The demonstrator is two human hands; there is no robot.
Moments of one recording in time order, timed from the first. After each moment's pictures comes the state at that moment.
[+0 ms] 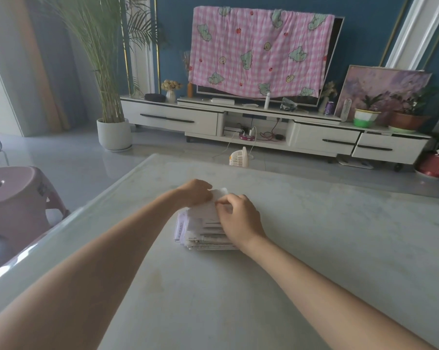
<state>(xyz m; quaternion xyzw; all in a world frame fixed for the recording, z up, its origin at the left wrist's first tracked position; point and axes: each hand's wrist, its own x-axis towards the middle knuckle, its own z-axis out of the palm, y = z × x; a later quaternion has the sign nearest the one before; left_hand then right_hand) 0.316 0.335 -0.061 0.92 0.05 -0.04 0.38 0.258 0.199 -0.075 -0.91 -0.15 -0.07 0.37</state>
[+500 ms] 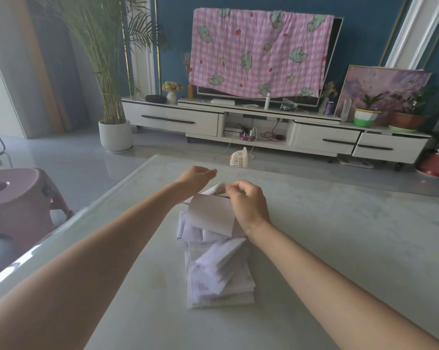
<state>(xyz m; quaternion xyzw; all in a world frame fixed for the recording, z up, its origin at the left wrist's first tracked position) 0.315 0.338 -0.046 0.87 0.04 0.04 0.49 0.256 0.197 -0.046 -0.82 -0.07 -0.07 0.56</state>
